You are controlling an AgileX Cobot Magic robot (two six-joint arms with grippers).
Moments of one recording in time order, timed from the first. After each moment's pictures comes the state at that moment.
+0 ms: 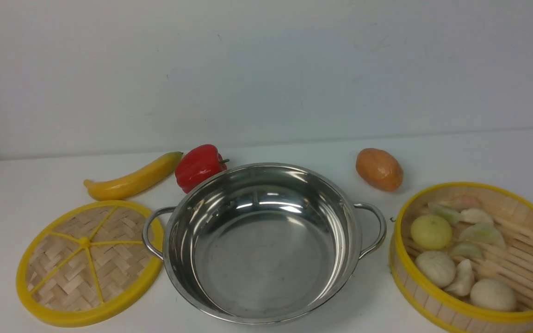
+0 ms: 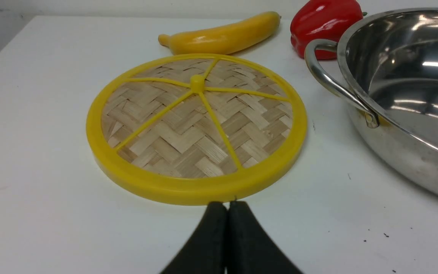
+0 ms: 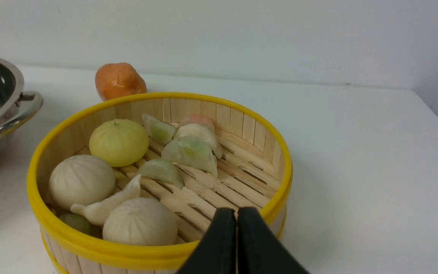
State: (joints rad) right arm -0.01 -0.01 0.03 0.06 0.39 -0.08; left arm 0.01 -0.01 0.02 -0.02 0.41 -0.04
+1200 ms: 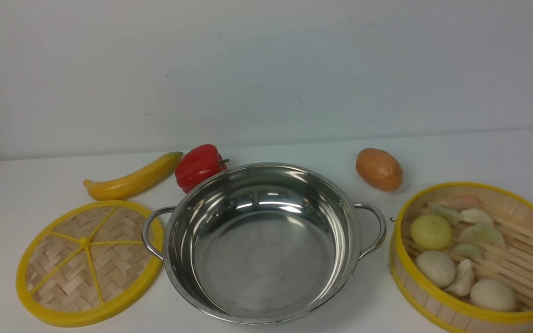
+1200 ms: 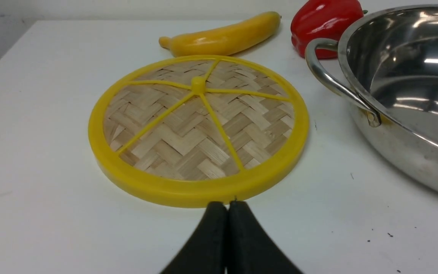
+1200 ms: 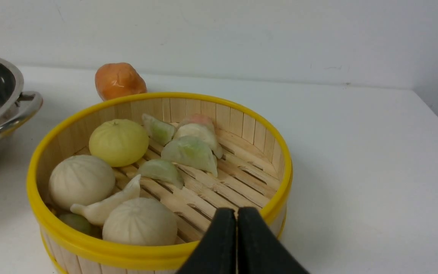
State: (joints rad) right arm -0.01 -0.01 0.03 0.06 0.39 -0.08; left arm 0.01 -0.01 0.02 -0.02 0.40 -0.02
